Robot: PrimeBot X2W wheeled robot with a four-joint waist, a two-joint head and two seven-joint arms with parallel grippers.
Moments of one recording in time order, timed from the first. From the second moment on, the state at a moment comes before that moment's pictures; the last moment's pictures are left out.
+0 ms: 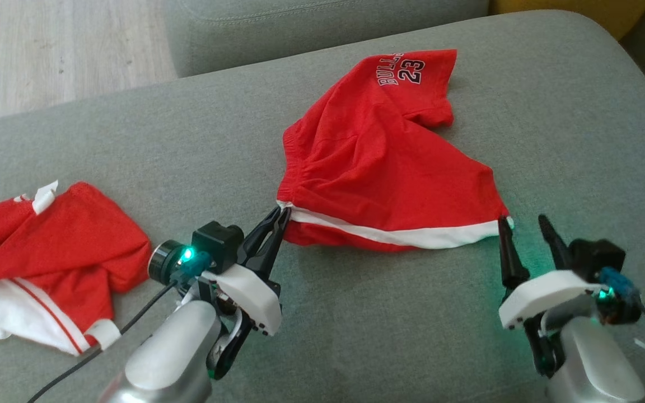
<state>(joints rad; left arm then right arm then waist) -0.46 0.20 -0.74 0.50 -0.53 -0.05 -0.09 -0.28 -0.05 -0.01 0.64 0.14 0.13 -0.21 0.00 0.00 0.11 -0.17</state>
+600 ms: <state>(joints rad) -0.47 0.21 -0.75 0.47 -0.53 -0.04 -0.08 -0.35 -0.05 -0.03 0.82 0.08 0.13 -0.20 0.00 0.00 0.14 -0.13</state>
